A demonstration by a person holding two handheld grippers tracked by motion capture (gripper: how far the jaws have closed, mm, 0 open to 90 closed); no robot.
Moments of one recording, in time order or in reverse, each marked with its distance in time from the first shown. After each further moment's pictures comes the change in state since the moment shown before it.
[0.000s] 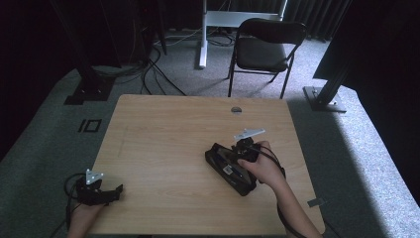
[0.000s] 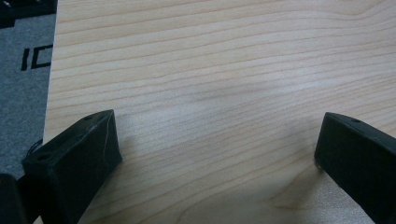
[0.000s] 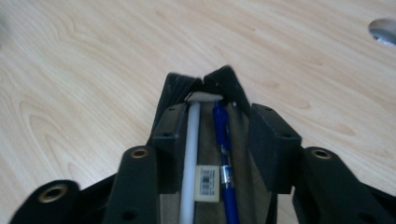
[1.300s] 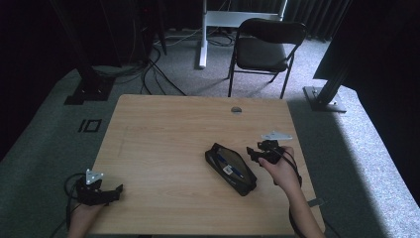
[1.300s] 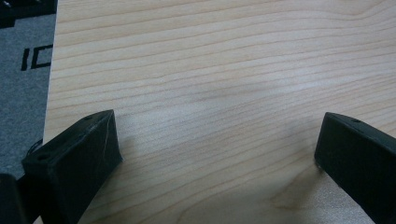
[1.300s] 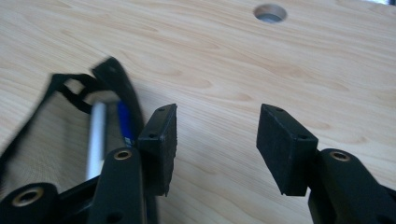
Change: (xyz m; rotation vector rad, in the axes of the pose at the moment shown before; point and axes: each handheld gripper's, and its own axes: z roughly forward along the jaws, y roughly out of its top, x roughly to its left) left arm 0.000 0.000 0.000 0.000 0.000 0.000; right arm -0.057 -0.048 -0.014 -0.100 -0.204 0.169
